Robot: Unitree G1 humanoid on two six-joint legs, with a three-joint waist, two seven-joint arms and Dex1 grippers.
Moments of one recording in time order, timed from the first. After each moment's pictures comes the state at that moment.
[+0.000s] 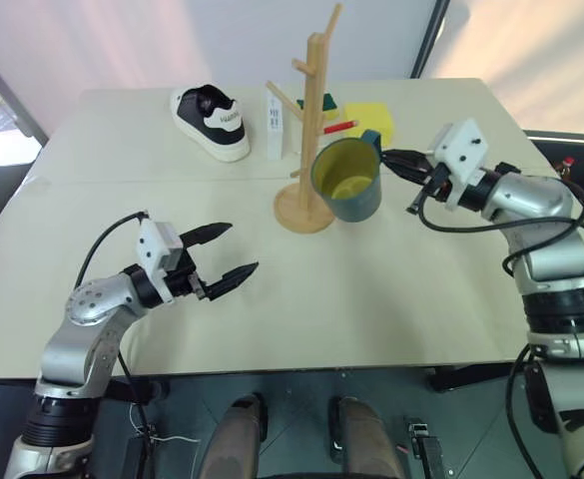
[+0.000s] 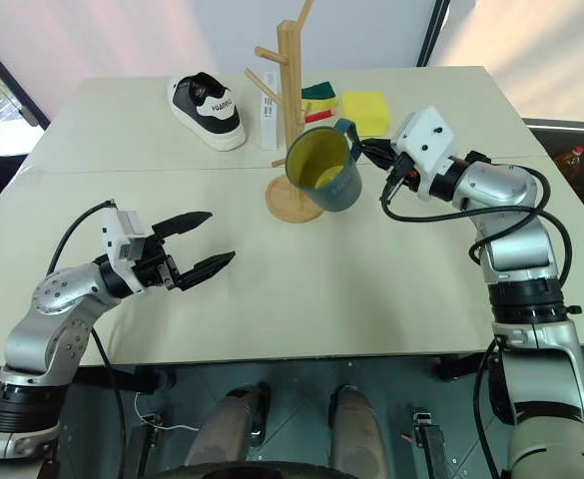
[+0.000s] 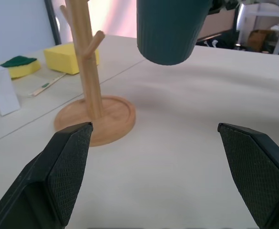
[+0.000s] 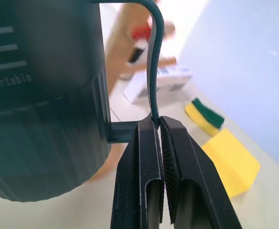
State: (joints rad) left arm -0.17 0.55 0.10 -0.26 -0.53 0.24 -0.88; right arm -0.74 -0.68 0.01 0.26 0.17 0.06 0.86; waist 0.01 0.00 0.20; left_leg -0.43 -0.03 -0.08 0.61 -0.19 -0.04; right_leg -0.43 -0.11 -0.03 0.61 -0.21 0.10
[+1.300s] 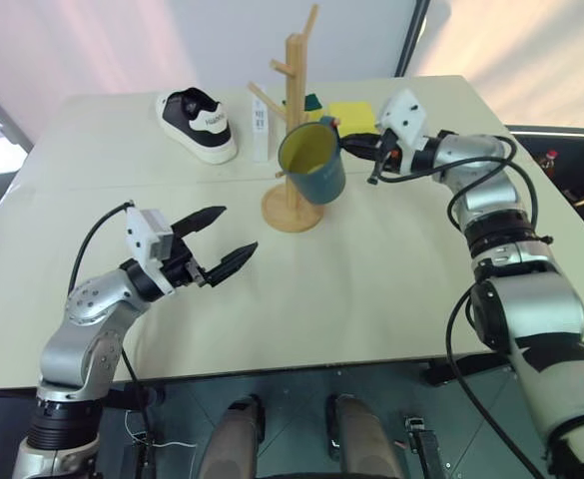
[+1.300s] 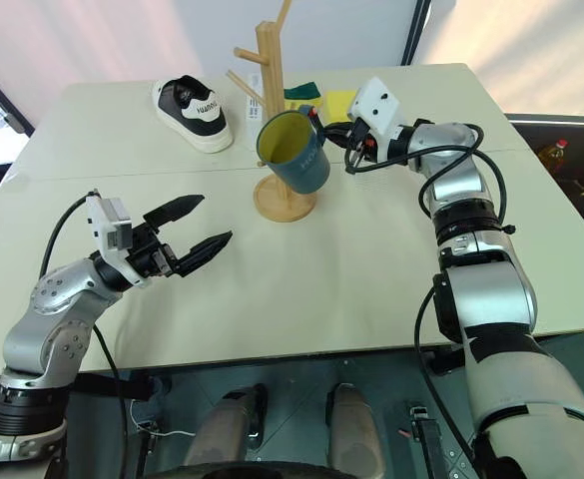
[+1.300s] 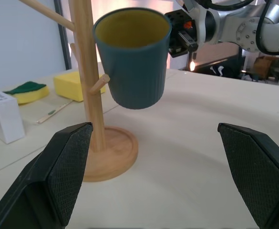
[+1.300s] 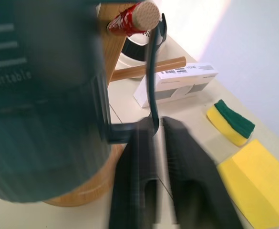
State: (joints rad) left arm -0.17 0.51 0.13 -0.32 -0.58 0.26 -0.78; right arm -1.19 -0.48 0.07 0.99 0.02 -0.20 0.99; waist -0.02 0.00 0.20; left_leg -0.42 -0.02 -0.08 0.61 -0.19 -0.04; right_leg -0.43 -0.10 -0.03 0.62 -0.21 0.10
